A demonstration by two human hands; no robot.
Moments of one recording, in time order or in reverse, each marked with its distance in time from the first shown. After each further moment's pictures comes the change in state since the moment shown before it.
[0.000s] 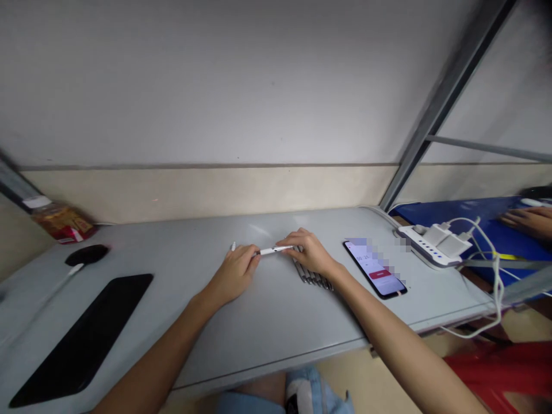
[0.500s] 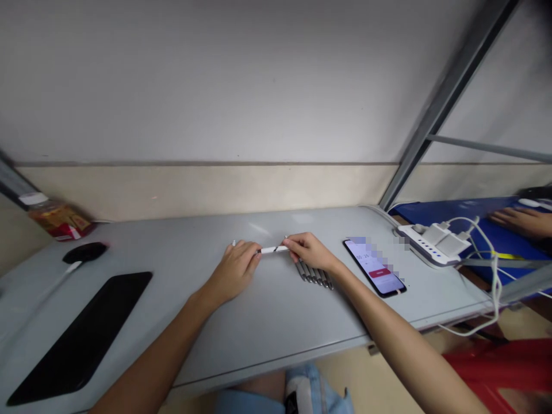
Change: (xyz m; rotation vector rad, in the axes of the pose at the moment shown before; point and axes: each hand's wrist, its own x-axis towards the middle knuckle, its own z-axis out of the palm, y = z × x) left_hand 0.000 0.007 -0.007 0.073 0.004 0.076; right_hand -0.001 -0.003 -0.003 0.386 -0.147 0.324
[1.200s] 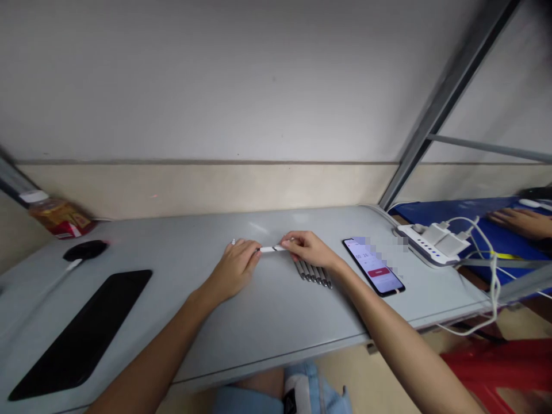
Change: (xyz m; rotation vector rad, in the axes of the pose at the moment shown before) left_hand 0.000 -0.003 0.002 -0.014 0.009 -0.015; right_hand -0.001 -0.002 -0.004 0.037 -0.023 0.004
